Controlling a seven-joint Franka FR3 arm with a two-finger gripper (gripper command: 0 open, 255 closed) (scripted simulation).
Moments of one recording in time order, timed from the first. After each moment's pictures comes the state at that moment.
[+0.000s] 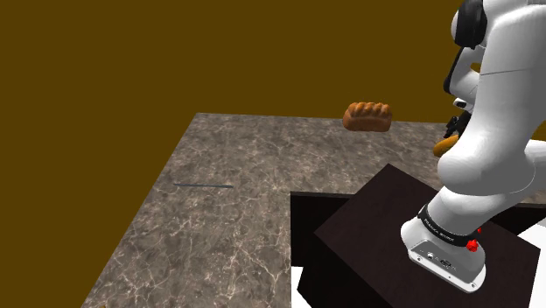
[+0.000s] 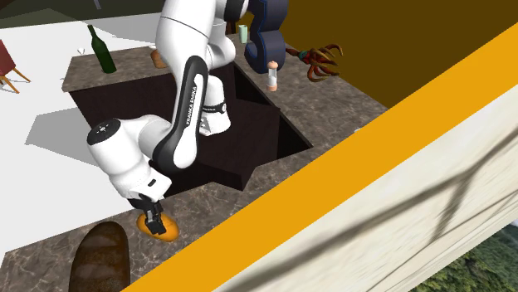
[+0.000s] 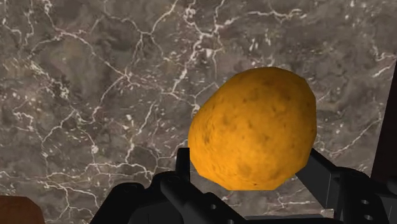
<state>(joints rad) -0.56 0.51 -0.80 -2.20 0.72 2.47 -2.68</state>
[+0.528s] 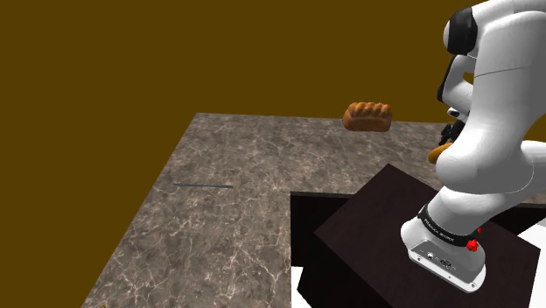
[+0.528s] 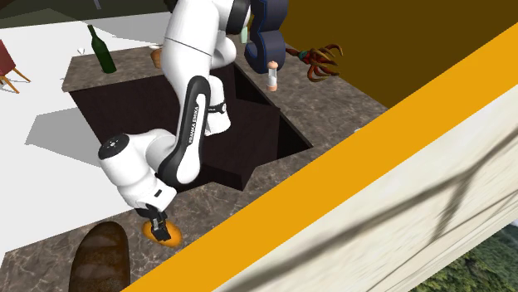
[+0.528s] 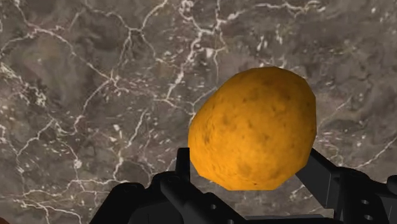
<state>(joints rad) -0.63 0.60 -0.70 -2.18 0.83 2.53 -2.75</state>
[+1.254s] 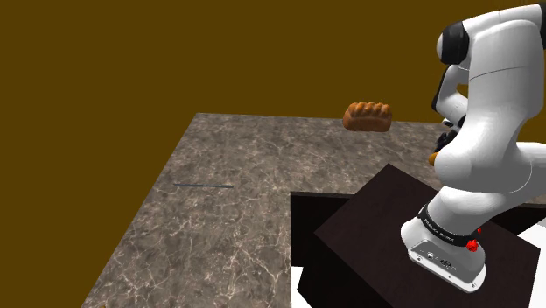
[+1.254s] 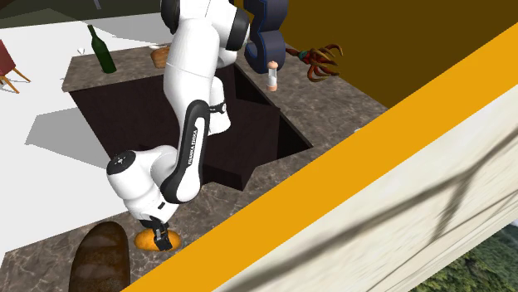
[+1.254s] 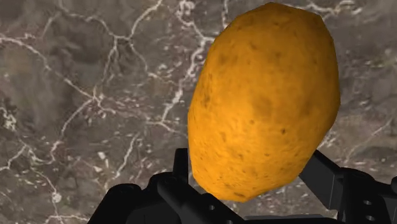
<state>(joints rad) -0.72 0.72 -0.59 -2.12 0.95 2.60 -2.84</state>
